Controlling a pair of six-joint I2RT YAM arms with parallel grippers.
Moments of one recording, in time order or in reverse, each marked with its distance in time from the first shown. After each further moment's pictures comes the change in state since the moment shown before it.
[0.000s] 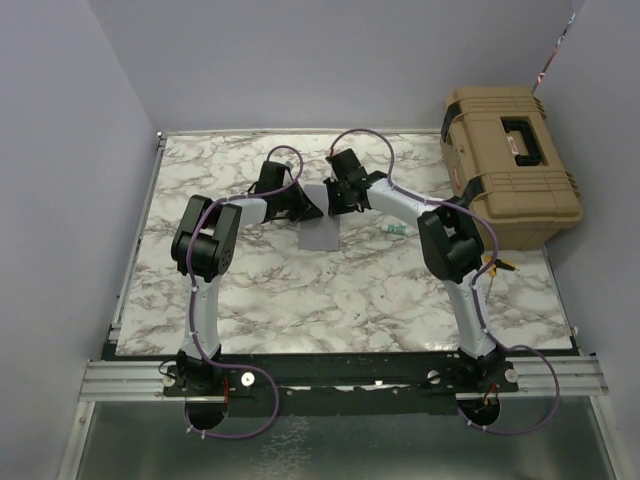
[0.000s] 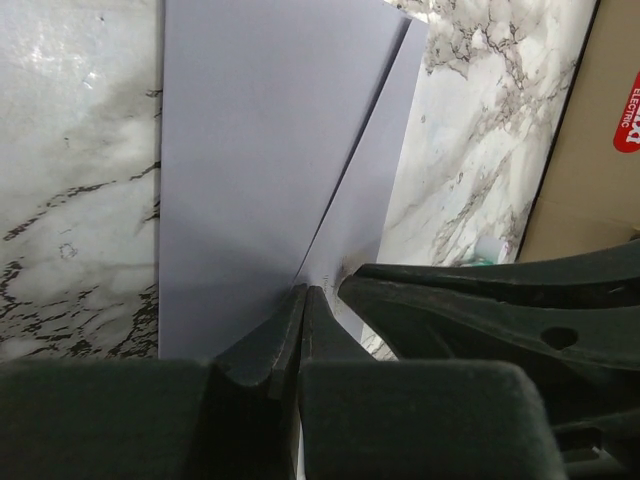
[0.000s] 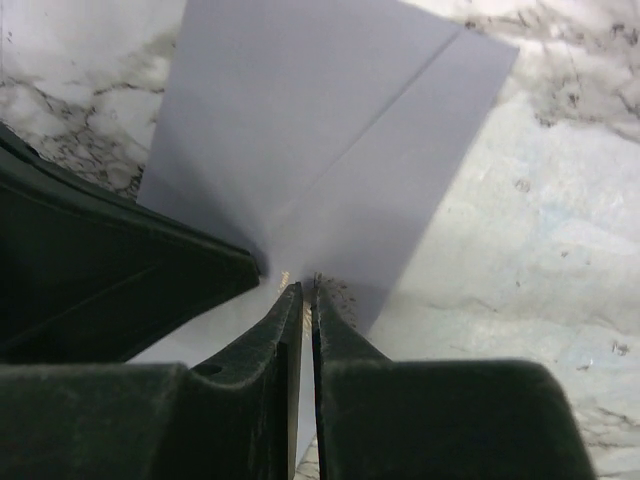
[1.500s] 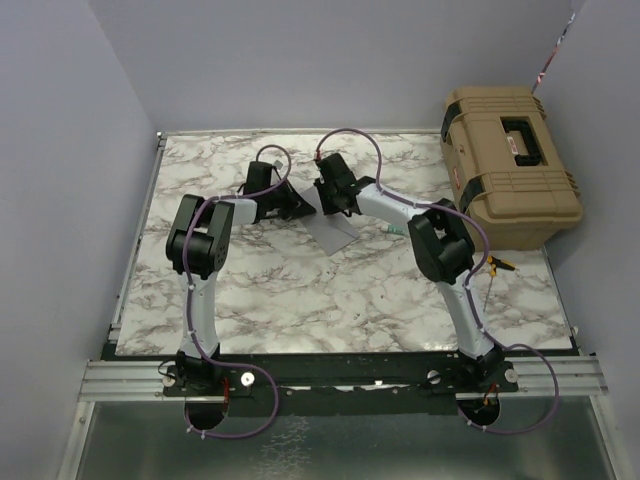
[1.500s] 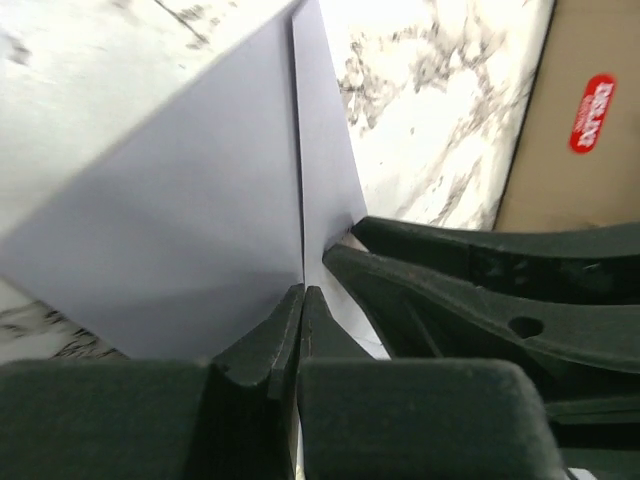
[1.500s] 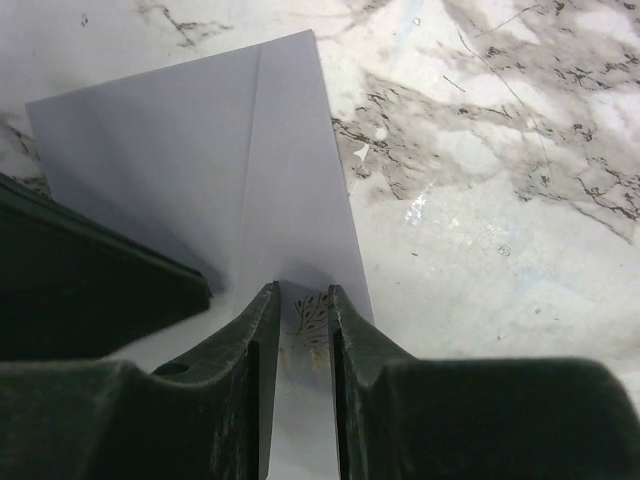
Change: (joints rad) left arm 0.054 0.010 -0.012 0.074 0.110 -0.012; right arm 0.045 0.061 0.062 0.067 0.185 -0.109
